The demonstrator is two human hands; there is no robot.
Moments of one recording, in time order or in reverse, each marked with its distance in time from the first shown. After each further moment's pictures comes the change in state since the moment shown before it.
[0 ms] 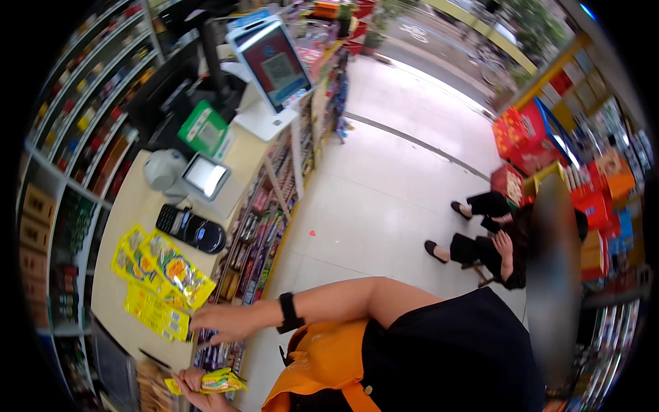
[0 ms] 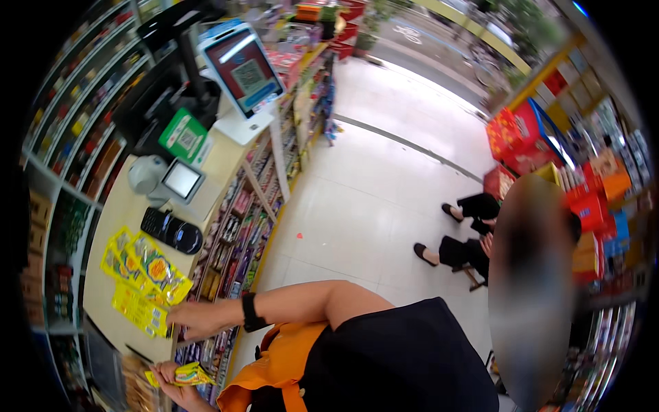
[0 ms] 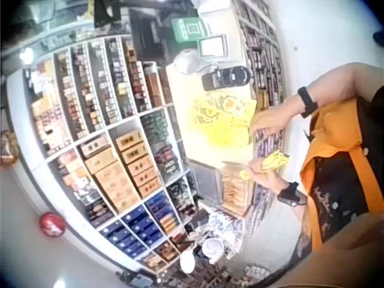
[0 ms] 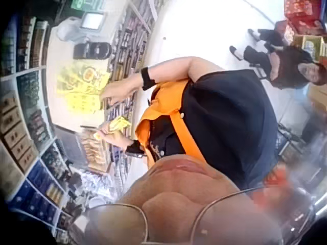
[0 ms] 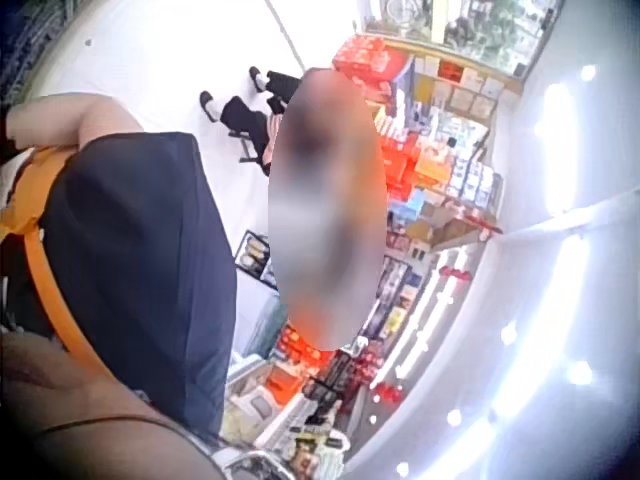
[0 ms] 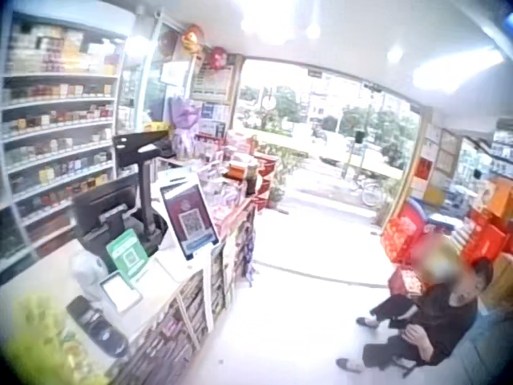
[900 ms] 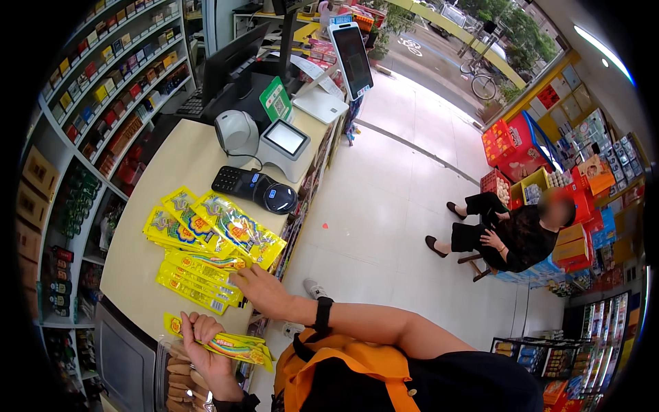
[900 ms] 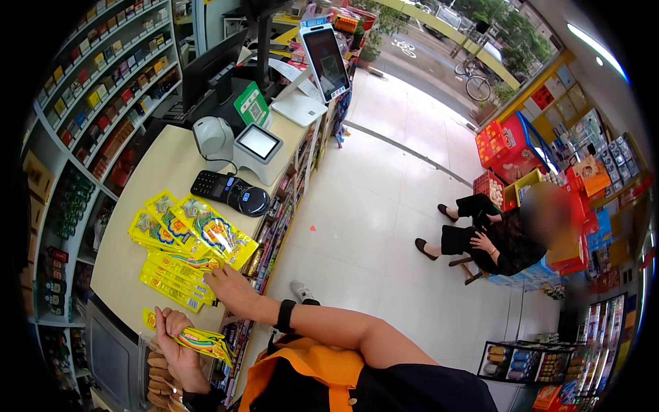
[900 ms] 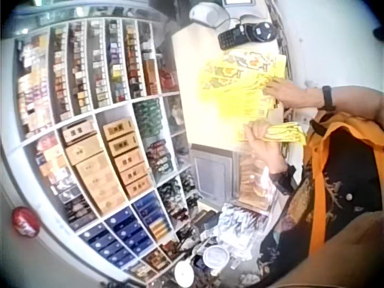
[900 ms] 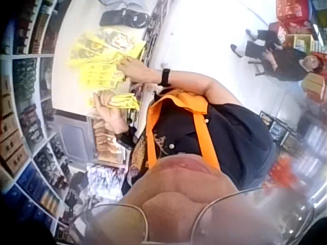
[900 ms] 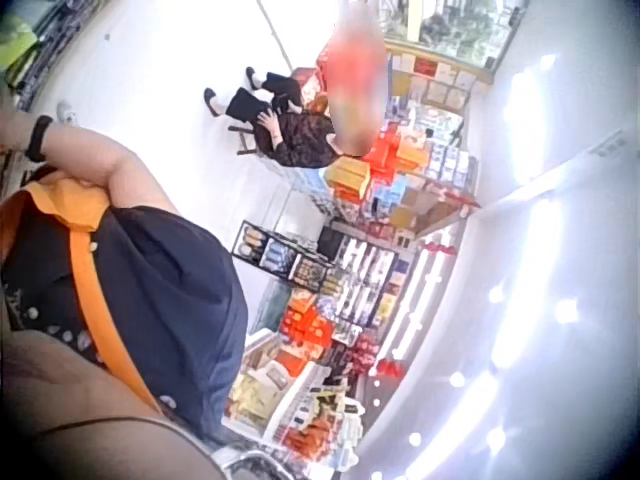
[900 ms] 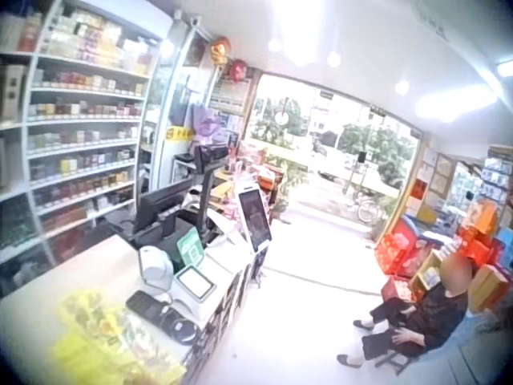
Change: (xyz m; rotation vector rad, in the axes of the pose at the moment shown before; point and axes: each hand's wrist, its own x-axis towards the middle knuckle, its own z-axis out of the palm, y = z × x) left_hand 0.077 0.087 0.082 -0.021 0.080 -0.438; right_hand 0.087 0.013 0.112 -0.858 0.402 0.459
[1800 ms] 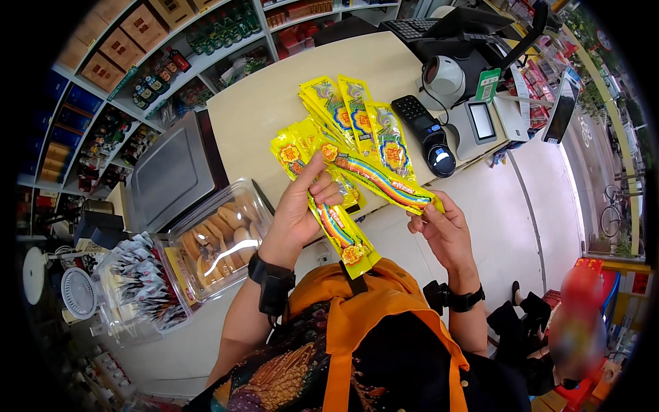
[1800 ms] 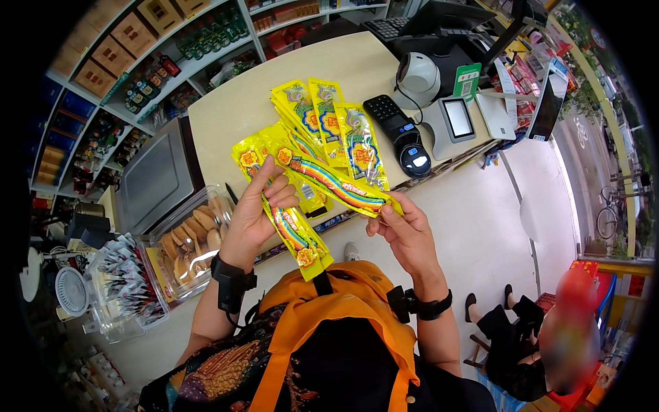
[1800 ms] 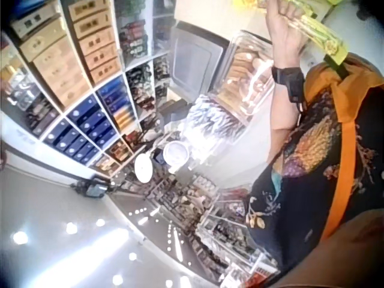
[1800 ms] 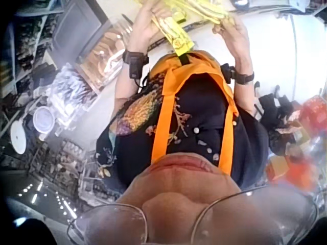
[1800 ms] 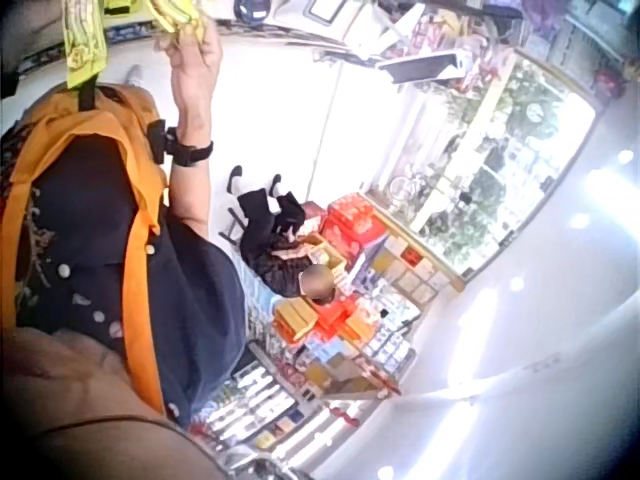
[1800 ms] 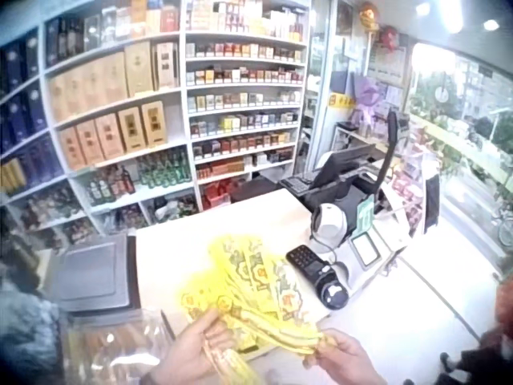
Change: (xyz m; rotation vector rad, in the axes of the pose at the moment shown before) left_hand 0.014 -0.015 0.014 0.360 -0.018 0.101; right_hand -0.004 0.030 -0.133 1.602 -0.308 0.446
